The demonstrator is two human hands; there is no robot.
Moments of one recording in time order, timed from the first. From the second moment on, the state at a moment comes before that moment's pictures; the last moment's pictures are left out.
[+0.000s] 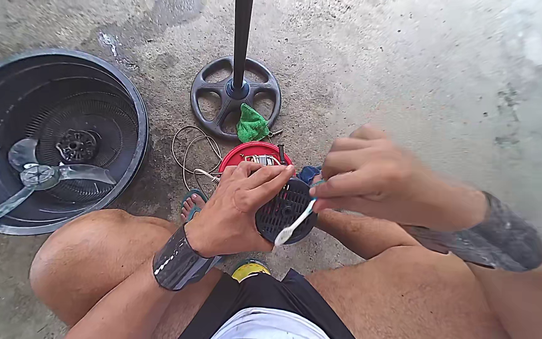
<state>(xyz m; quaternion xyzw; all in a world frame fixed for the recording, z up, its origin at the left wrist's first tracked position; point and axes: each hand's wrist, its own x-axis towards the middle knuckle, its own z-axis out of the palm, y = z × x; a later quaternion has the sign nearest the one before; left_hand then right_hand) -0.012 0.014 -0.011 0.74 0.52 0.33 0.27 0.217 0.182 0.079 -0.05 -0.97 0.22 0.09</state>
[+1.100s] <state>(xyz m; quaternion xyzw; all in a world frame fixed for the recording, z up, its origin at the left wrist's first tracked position) -0.011 0.014 -0.012 0.74 0.52 0.34 0.25 0.206 0.172 0.068 -0.03 -0.97 0.21 0.11</state>
